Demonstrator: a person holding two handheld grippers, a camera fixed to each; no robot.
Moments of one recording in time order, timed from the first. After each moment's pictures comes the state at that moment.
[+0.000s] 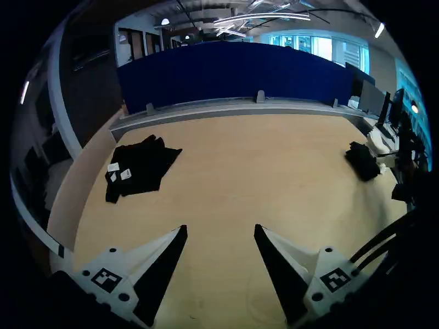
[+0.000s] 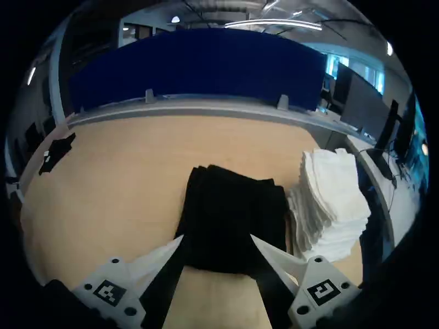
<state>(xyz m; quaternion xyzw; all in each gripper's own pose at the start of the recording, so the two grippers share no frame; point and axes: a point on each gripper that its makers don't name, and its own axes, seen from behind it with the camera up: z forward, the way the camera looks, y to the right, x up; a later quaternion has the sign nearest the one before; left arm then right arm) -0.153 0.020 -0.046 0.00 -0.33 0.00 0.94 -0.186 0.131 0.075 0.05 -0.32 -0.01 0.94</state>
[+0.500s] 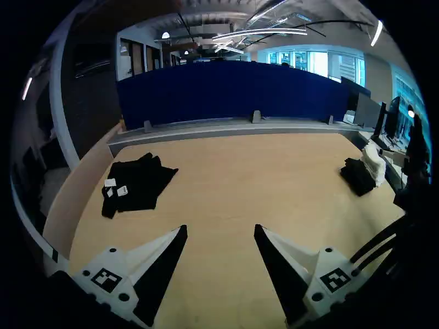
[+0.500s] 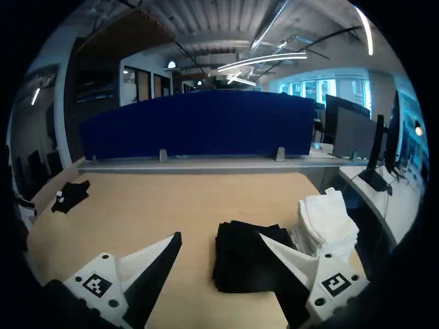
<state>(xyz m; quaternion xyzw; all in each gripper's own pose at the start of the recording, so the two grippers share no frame) -0.134 0.026 -0.026 -0.01 -0.27 0.00 0.96 -0.076 0.084 0.059 0.04 -0.18 0.04 0.98</state>
